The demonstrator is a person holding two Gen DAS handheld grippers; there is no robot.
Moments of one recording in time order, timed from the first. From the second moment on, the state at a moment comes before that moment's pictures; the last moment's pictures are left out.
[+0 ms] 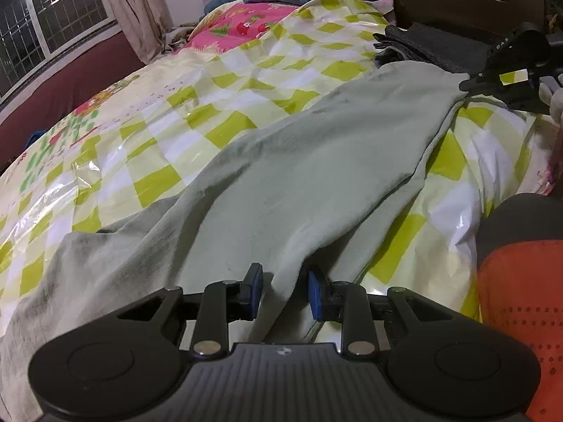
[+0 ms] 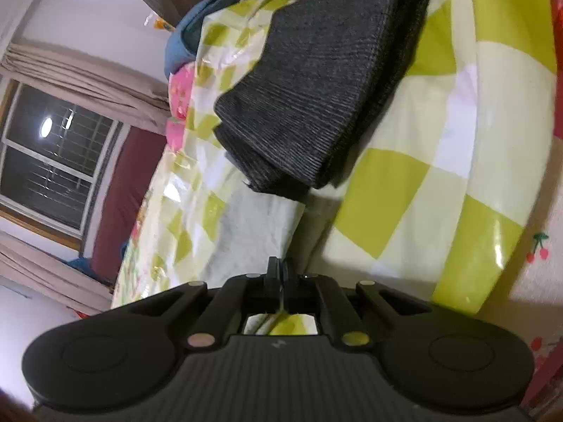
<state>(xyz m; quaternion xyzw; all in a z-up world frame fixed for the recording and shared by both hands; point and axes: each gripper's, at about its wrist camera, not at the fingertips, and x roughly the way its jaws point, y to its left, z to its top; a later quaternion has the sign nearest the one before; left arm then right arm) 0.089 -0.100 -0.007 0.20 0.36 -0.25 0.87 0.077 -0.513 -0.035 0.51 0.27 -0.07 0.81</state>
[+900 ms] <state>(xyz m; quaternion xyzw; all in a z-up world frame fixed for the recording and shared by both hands) 0.086 -0.098 -0.006 0.21 0.37 -0.25 0.87 0.090 -0.472 -0.037 0.46 0.25 -0.10 0.85</state>
